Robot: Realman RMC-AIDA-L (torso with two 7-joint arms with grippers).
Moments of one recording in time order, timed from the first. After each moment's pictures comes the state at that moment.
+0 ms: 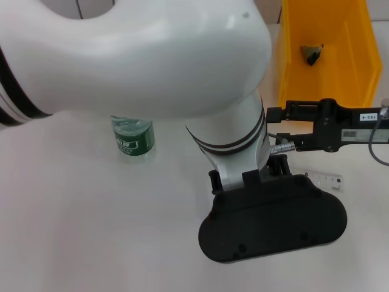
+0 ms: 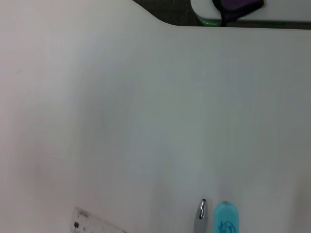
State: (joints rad) left arm -1.04 -2.02 2.21 1.47 2.41 1.40 -1.41; right arm 0.58 2.01 -0.67 -0.60 -2.05 -1.63 2.54
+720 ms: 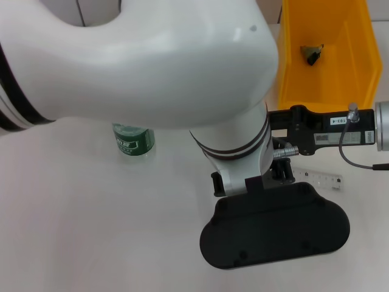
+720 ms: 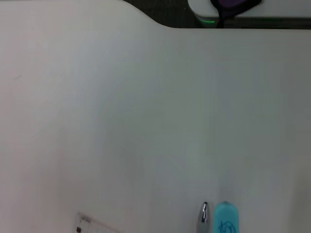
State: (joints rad) left arm -1.05 -2.03 2.23 1.48 2.42 1.41 -1.41; right arm 0.63 2.04 -0.75 -0.55 -2.05 -1.55 2.53
